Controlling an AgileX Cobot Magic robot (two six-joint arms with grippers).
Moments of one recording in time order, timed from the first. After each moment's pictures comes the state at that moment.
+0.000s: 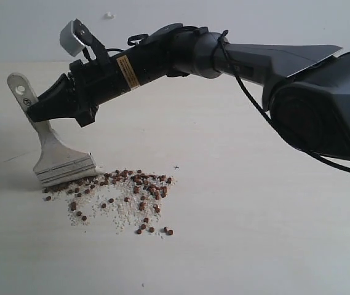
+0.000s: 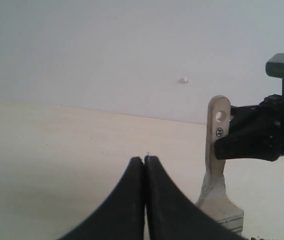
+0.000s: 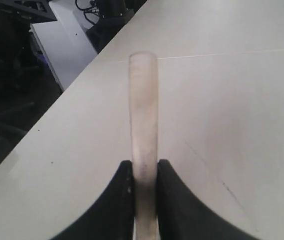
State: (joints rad) left arm -0.09 0.01 0.00 0.07 0.13 -0.26; right arm 0.59 2.56 -2.14 -1.73 -1.21 1.49
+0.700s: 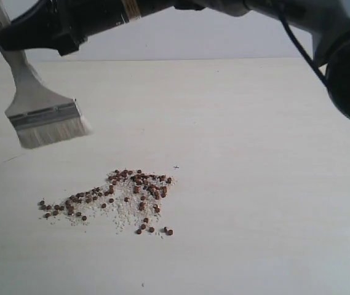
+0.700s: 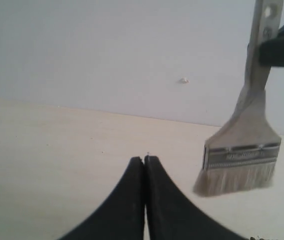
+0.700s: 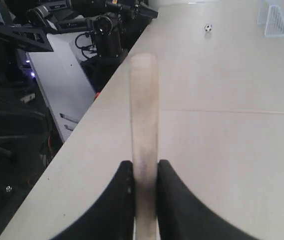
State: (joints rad) left arm -0.09 0.01 0.00 0.07 0.13 -0.26; right arm 0.59 2.33 -2.14 -1.76 -1.19 1.63
